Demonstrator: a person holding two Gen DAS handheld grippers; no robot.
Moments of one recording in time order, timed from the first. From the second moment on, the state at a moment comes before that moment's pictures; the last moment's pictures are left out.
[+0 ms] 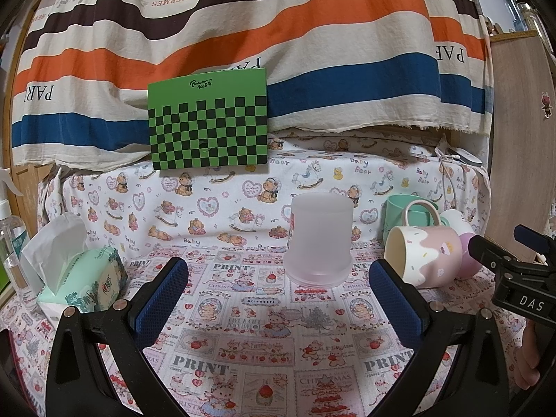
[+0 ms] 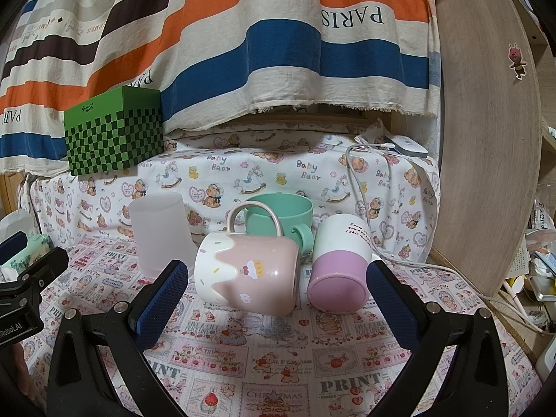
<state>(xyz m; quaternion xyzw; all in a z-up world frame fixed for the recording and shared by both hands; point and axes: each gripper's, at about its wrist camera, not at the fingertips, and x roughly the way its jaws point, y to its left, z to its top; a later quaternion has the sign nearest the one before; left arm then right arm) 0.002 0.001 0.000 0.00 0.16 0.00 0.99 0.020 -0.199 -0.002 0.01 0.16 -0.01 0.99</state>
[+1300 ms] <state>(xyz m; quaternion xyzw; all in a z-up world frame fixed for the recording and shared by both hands) 0.001 -0.001 -0.001 0.01 0.16 -0.02 0.99 0.016 -0.195 0.003 -0.01 0.15 0.00 0.99</state>
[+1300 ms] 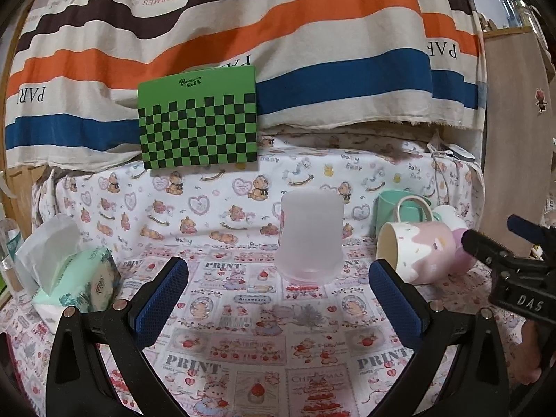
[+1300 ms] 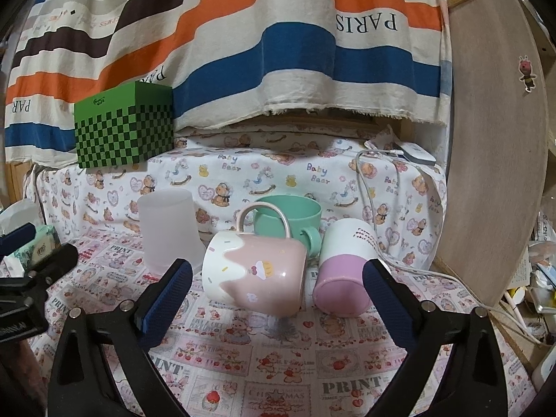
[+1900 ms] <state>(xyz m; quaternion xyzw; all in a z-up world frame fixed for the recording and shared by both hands) 0.001 0.011 -0.003 -0.02 0.17 0.00 0.99 0.015 -0.247 0.033 0.10 0.12 0.03 0.99</state>
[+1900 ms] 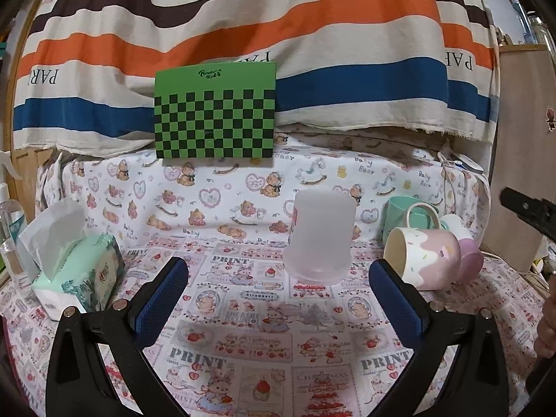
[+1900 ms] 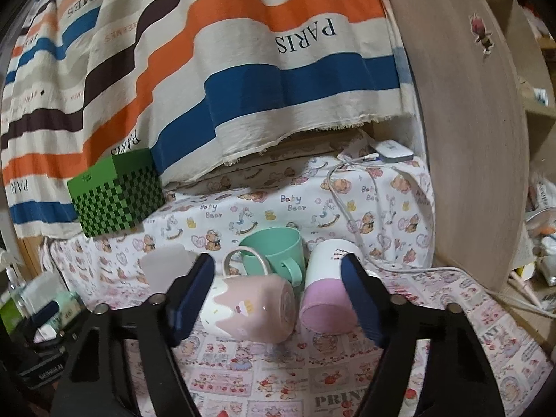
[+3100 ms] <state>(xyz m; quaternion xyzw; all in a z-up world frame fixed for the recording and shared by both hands) 0.184 -0.034 0.003 -0.02 0.34 -0.05 0.94 0.079 -0.282 0.012 0.09 0.23 0.00 0.97</state>
